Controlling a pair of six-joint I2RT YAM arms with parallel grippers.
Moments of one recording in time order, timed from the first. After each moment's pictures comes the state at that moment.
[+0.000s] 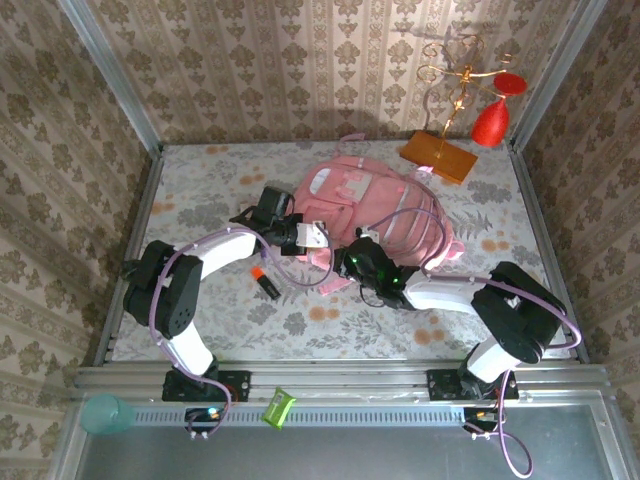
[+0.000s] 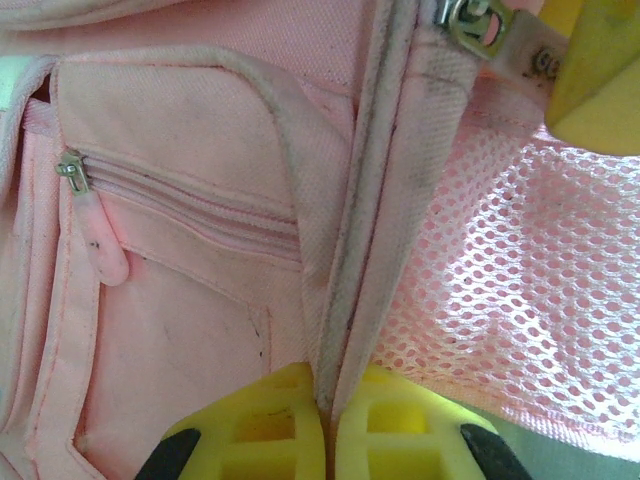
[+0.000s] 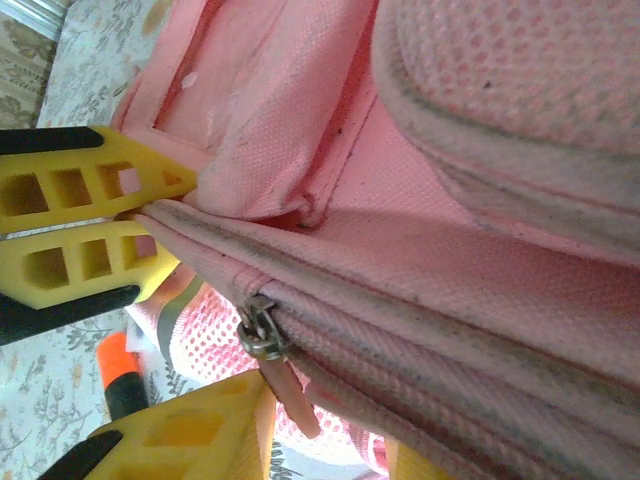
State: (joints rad) left arm -0.54 1.70 1.02 -0.19 0.42 1.16; right arm 0.79 1.57 0.70 0.25 0.21 0.91
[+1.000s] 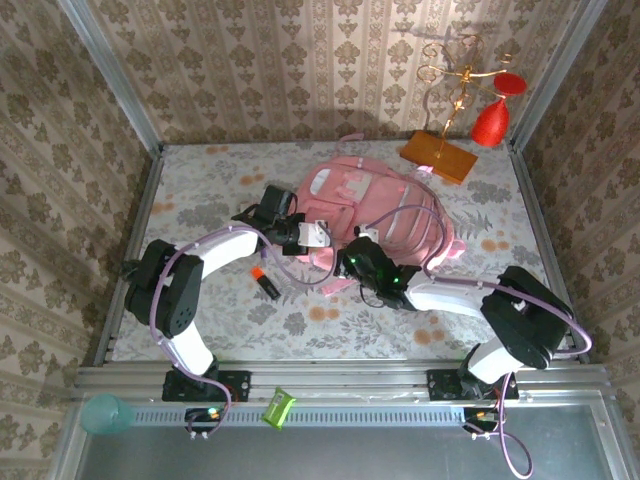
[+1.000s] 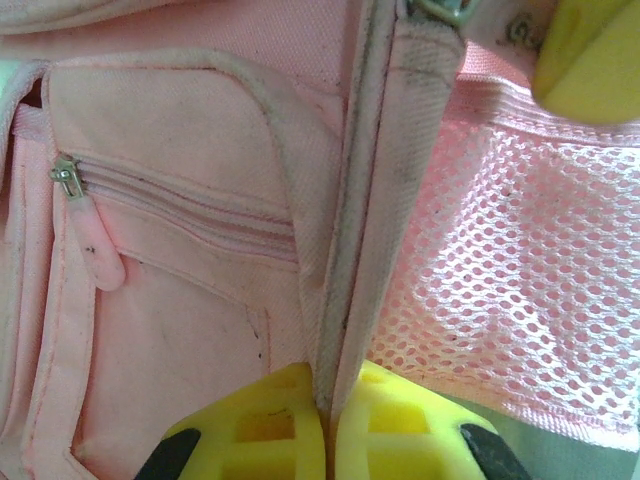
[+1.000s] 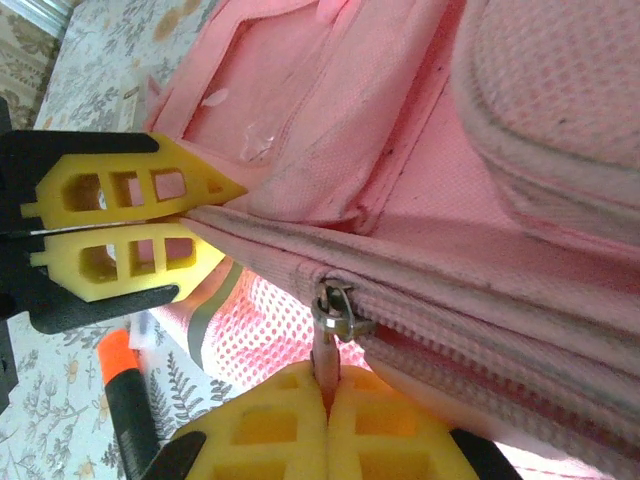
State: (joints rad) left arm -0.55 1.71 1.05 -0.23 0.42 1.15; right arm 0.81 1.52 0.72 0.16 0.26 0.86
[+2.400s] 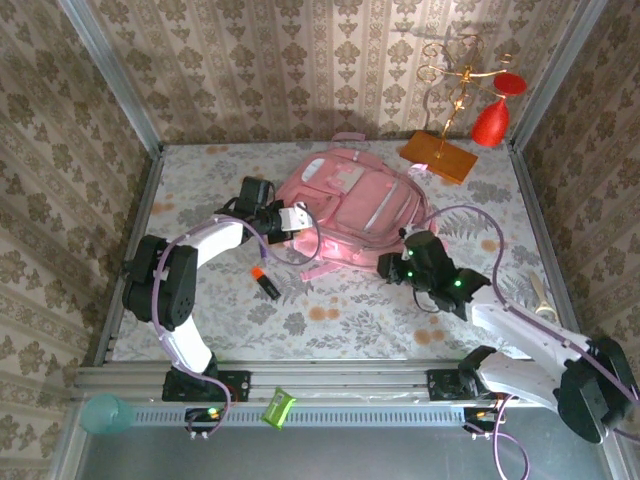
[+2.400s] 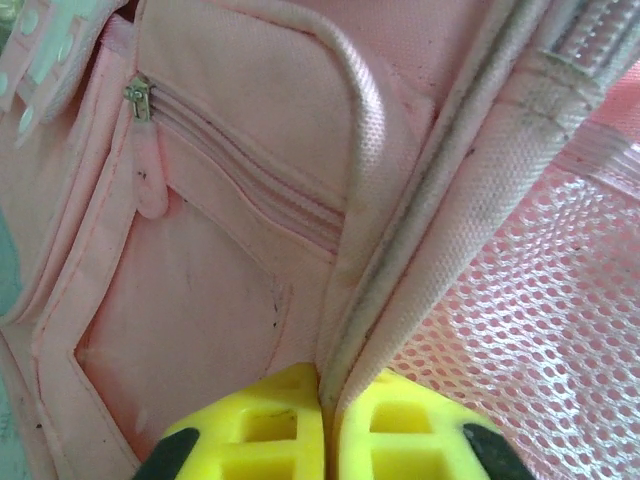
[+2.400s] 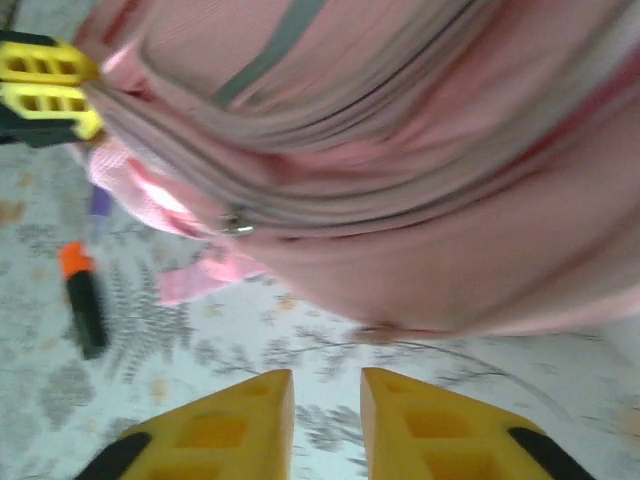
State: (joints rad) left arm -0.40 1.74 1.06 -0.16 0.46 1.09; right arm 0.60 1.08 0.62 -0.24 -0.01 0.64
